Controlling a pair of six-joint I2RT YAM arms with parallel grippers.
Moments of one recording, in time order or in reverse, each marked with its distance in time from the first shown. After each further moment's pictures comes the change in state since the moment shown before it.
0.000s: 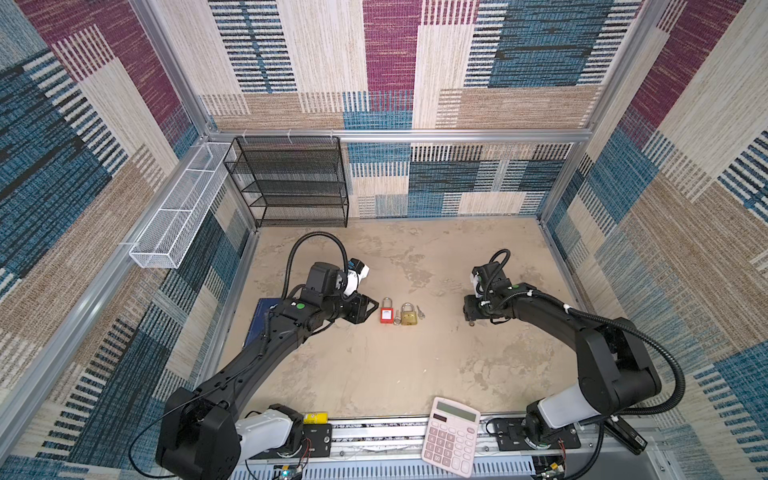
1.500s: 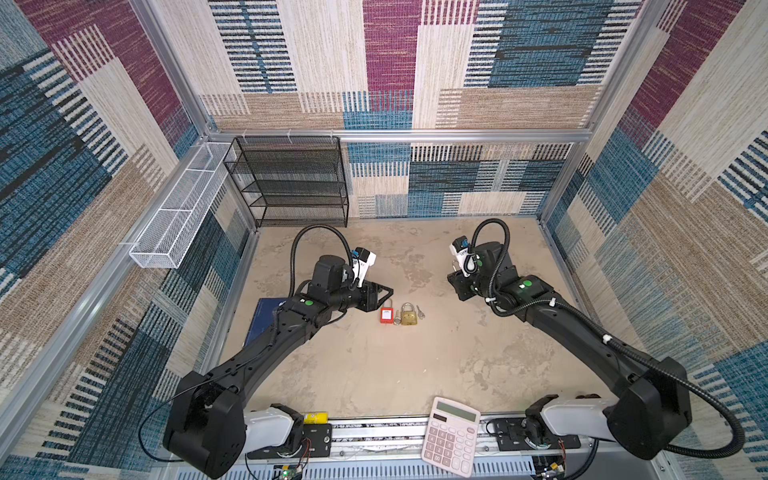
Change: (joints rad) left arm -0.032 0.086 0.026 0.287 0.139 -0.235; right arm 0.205 -0.249 0.205 0.023 0.017 -0.271
